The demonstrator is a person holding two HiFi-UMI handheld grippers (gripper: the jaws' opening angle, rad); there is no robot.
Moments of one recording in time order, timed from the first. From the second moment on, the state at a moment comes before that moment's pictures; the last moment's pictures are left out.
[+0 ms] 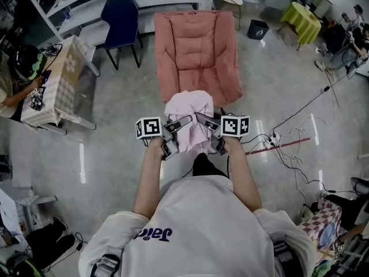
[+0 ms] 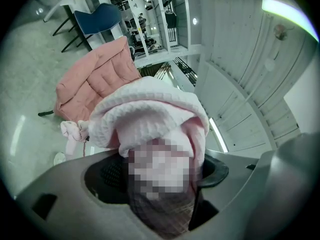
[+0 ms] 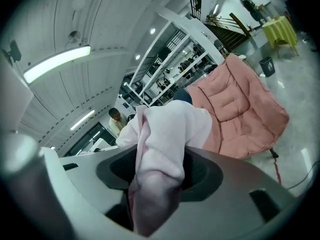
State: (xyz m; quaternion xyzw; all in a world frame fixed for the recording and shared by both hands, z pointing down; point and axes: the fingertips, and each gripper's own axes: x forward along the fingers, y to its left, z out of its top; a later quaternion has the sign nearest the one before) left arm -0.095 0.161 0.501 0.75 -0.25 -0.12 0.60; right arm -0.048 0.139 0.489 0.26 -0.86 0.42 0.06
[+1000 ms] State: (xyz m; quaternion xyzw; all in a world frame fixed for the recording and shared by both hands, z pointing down) left arm -0.011 -0.064 0.517 0.74 -0.29 -0.11 0.60; right arm 0.040 -0.089 0.509 0.23 -0.86 0.45 0.05
